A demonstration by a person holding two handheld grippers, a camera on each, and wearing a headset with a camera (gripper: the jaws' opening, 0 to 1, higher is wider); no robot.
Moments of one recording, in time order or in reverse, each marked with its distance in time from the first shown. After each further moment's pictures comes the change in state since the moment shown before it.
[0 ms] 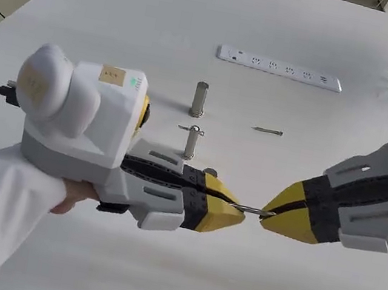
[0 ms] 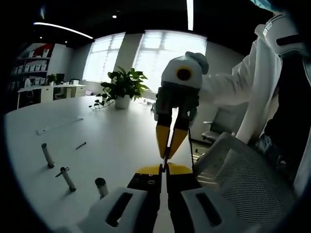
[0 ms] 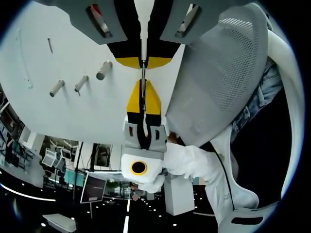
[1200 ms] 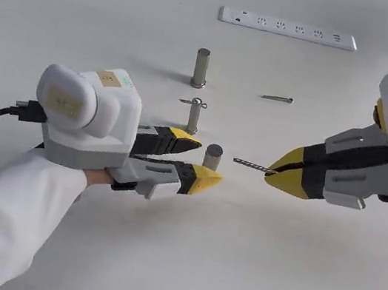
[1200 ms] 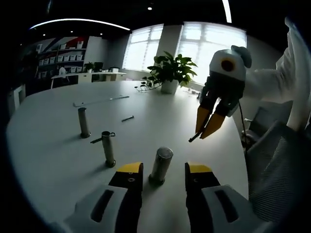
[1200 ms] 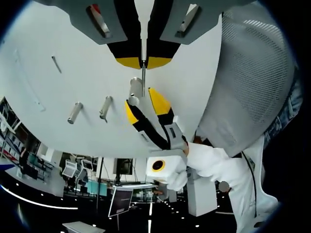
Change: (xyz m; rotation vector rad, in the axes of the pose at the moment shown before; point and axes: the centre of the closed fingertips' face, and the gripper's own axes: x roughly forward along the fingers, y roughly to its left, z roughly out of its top) left arm 0.004 0.105 -0.069 -0.094 0.074 0.374; right arm 0.024 -0.067 -0.062 0.108 0.032 -0.167
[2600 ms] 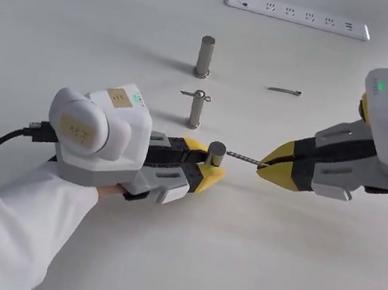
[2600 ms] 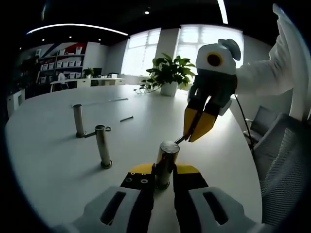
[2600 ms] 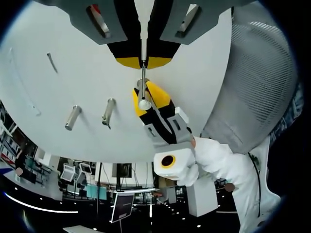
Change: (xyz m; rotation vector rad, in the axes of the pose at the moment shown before) left arm 0.013 0.004 -0.005 0.040 -0.058 -0.008; right arm 0.019 -0.014 -0.001 0.011 0.018 0.034
